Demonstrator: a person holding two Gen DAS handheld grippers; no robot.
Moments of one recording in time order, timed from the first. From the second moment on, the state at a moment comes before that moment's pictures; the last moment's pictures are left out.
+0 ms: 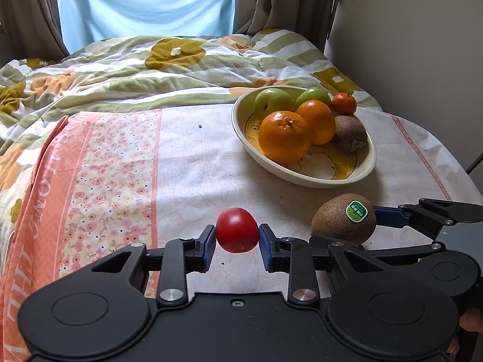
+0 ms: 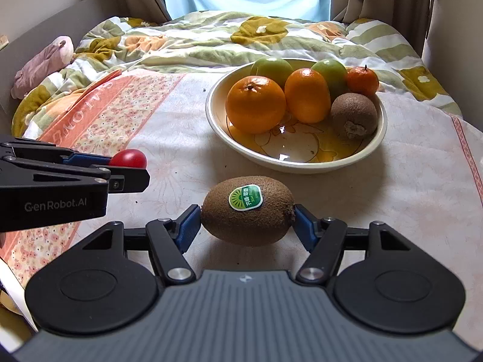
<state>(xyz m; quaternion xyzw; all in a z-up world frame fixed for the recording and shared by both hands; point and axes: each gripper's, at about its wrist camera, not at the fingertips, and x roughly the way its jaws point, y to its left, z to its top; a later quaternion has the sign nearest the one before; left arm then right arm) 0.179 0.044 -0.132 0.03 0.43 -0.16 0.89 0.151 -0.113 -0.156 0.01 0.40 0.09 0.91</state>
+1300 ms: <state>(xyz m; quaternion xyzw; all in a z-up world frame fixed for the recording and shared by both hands) 0.280 -0.021 -0.081 0.06 0.40 -0.15 0.90 0.229 -0.183 -0.107 0.03 0.41 0.09 0.91</state>
